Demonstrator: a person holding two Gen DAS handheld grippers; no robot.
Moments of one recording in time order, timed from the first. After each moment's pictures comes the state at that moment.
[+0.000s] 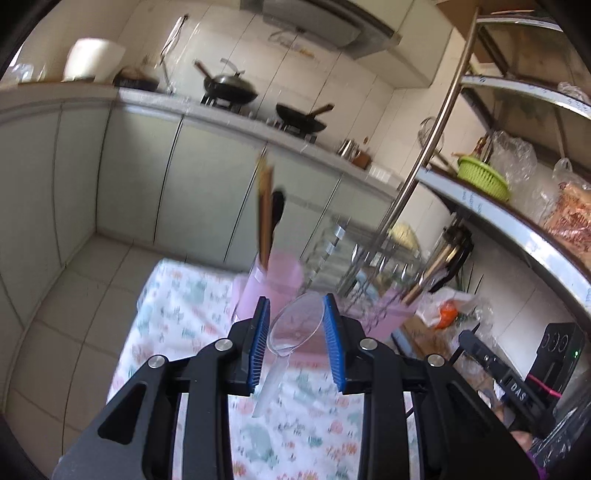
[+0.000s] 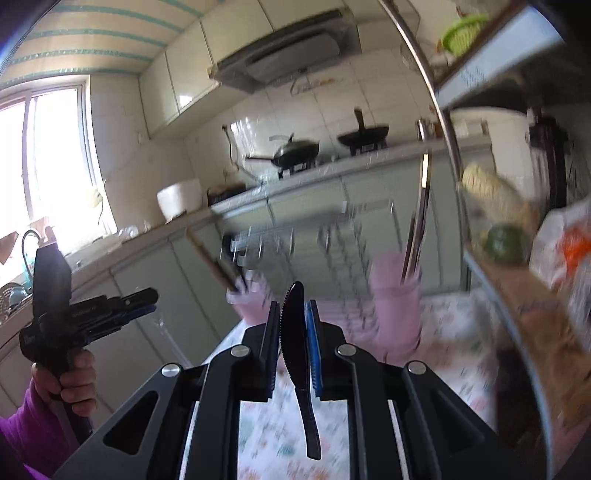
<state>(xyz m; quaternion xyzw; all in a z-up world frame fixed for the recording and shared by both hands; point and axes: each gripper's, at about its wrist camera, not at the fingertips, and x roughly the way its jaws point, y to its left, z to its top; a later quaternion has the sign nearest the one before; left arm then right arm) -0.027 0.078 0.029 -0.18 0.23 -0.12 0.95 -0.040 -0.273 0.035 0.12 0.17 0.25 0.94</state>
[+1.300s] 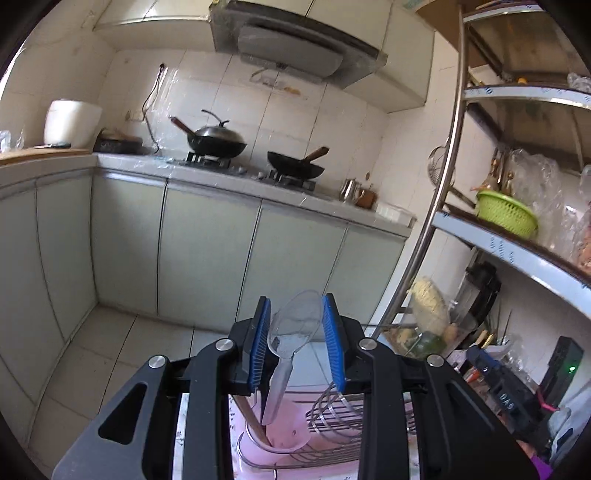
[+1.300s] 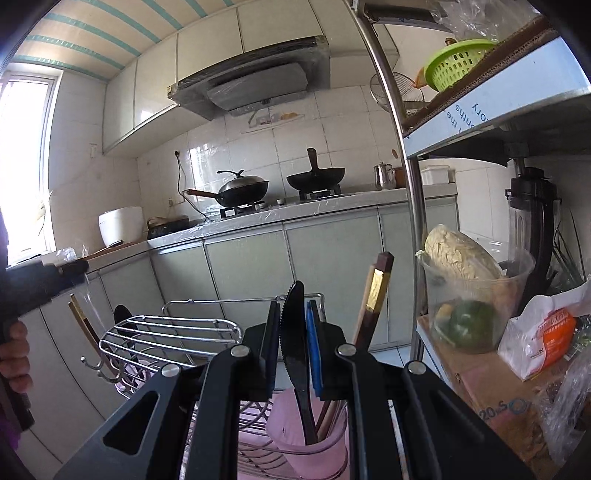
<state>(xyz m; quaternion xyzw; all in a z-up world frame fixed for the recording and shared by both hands) 0.090 0.063 0.091 -0.13 0.16 -0.09 0.97 0.092 -0.285 0.053 0.09 0.12 0.15 0.98</state>
